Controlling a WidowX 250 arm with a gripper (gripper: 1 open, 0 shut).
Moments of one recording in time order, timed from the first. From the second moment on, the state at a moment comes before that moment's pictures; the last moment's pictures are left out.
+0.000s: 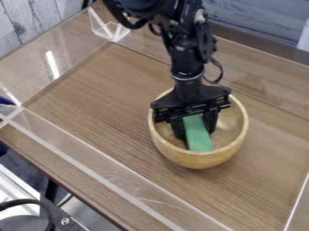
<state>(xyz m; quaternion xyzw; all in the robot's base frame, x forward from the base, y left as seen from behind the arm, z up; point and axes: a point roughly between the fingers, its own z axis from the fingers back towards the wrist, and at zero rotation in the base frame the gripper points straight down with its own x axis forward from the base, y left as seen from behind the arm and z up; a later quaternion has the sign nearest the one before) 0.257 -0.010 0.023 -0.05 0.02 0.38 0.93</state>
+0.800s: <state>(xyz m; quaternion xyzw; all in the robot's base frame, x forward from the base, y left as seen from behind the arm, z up) 0.254 -0.008 0.027 -0.04 0.04 0.38 0.92</state>
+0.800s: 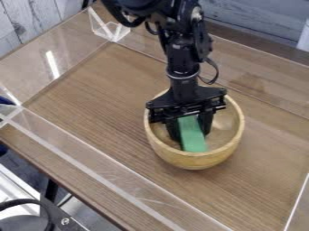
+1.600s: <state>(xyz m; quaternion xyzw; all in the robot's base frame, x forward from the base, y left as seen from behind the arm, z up) 0.248 -0.007 0.028 -0.04 0.05 0.37 0.92</state>
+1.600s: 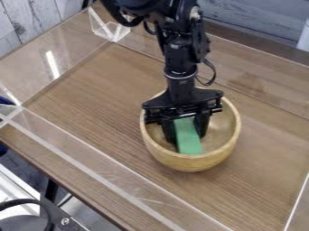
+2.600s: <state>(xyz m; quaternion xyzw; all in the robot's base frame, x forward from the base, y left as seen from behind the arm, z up) 0.246 -0.007 0.029 -0.03 0.06 0.37 0.92</state>
